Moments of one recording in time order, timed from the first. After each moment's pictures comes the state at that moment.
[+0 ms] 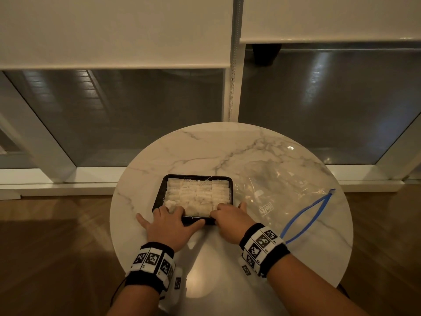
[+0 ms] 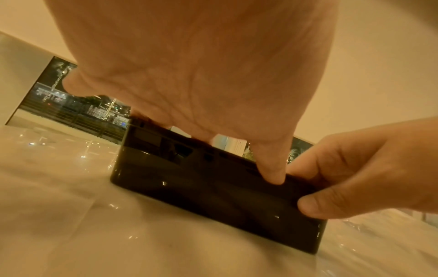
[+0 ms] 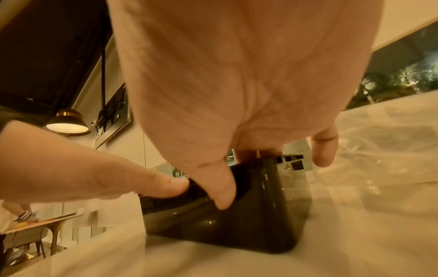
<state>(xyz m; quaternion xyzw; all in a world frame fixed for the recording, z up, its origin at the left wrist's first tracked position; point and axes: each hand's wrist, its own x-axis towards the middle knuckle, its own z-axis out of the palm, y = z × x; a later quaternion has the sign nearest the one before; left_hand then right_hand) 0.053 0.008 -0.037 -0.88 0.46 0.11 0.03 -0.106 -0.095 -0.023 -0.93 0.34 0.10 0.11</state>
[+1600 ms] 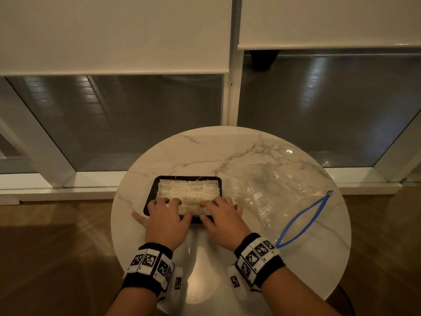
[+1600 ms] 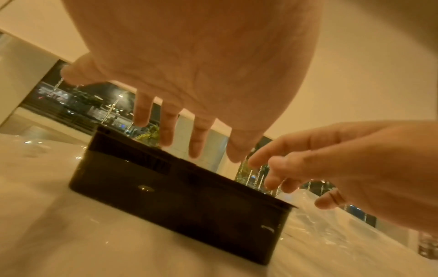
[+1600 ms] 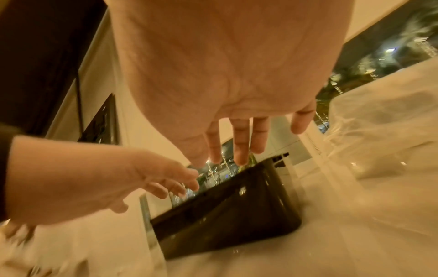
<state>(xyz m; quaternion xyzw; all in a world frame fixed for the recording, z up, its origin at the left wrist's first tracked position) 0.053 0.009 -0.015 -0.89 0.45 0.05 -0.09 -0.098 -0.070 -0.016 -0.90 0.37 -0.12 0.19</state>
